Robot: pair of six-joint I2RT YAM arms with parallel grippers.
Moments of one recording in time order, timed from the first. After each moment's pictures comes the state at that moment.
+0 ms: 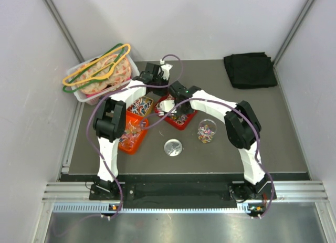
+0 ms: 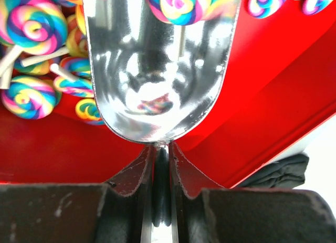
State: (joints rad) left arm -0.37 2.15 1.70 -0.35 0.28 0.05; right arm 0.74 2.10 1.69 -0.79 0.21 -1.04
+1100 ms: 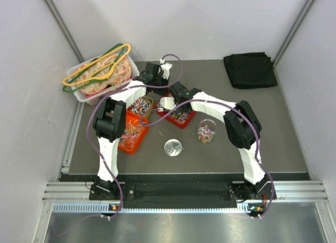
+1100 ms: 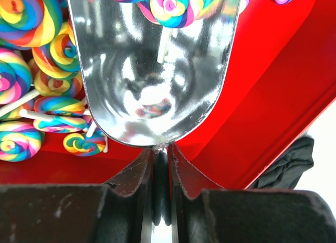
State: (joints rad) left arm -0.37 2.15 1.69 -0.31 0.28 0.05; right arm 0.72 2.09 1.63 -0.64 0.27 -0.94
